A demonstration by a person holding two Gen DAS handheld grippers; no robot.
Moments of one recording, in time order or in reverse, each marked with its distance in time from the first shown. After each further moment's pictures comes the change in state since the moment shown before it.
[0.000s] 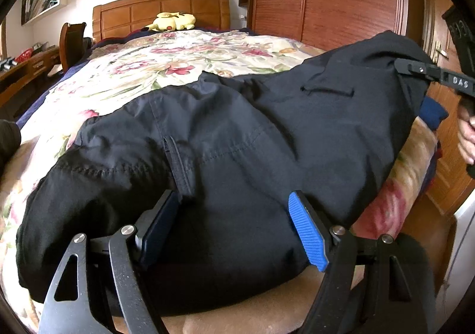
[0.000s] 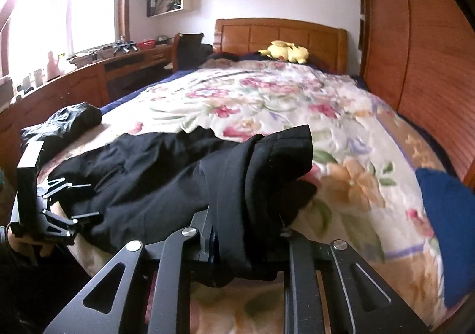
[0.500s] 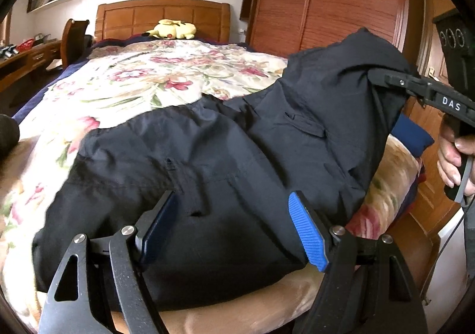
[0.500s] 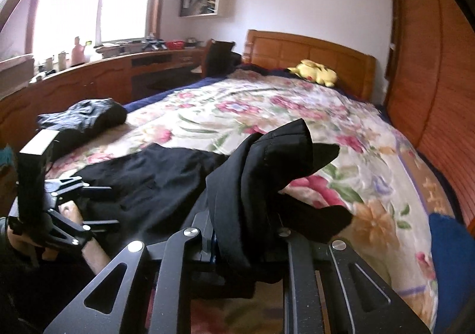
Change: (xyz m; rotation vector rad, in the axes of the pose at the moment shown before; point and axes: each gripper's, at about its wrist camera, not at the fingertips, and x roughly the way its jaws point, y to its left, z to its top) left arm -0.029 0.014 0.015 -0.069 -0.063 -0.058; right arm -0.002 0.041 0.022 -0.135 -0.053 0.078
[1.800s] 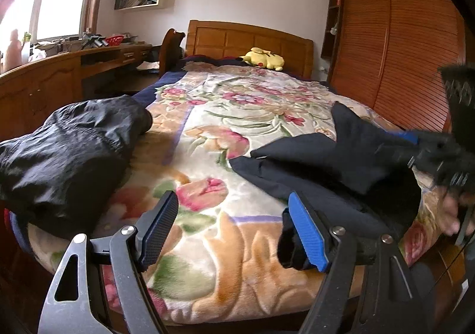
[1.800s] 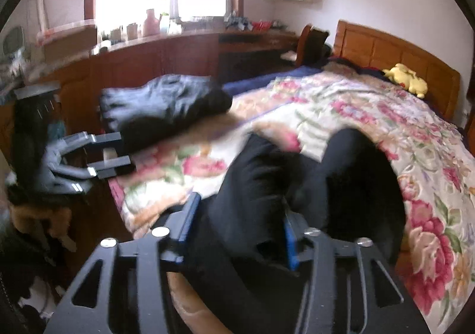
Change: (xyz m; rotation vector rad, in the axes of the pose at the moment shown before) left arm -0.124 0.153 -0.032 -0.171 -0.143 0.309; right arm 0.114 0.091 0.048 -0.120 0.066 0.332
